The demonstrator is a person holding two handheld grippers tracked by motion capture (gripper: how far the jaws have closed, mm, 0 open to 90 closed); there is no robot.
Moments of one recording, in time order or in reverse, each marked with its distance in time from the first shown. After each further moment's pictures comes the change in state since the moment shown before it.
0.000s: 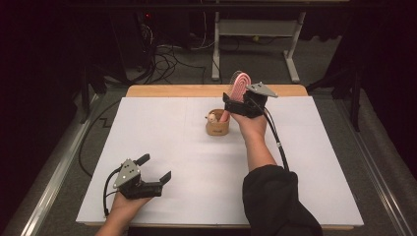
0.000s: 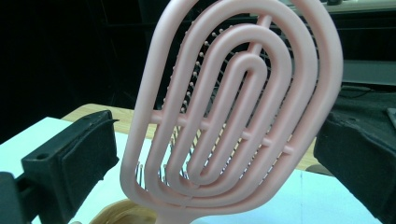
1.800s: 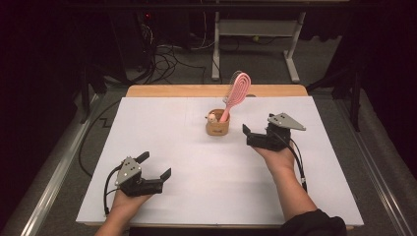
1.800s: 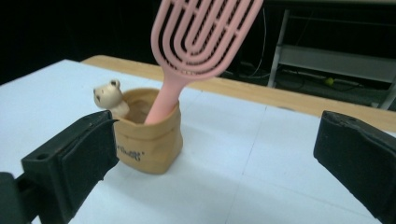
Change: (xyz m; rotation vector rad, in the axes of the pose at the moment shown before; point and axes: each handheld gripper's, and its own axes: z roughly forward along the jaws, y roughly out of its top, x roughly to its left) left arm 0.003 0.004 0.003 0.009 0.033 0.007; right arm -0.015 -0.042 -0.105 0.076 0.019 -0.103
